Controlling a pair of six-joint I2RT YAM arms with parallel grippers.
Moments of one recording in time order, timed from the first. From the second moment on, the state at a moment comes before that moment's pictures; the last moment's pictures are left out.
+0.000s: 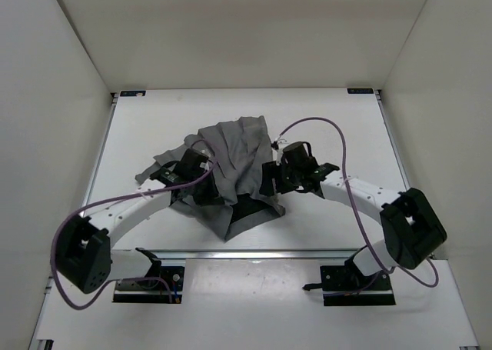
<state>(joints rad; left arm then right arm) -0.59 1.31 0.81 -0.51 0.17 -0.81 0.60 1.42 0.83 -0.21 -0.22 0.32</state>
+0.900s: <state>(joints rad) -0.35 1.52 1.71 -0.61 0.28 -0.66 0.35 1.28 1.27 -0.44 -0.07 0.17</state>
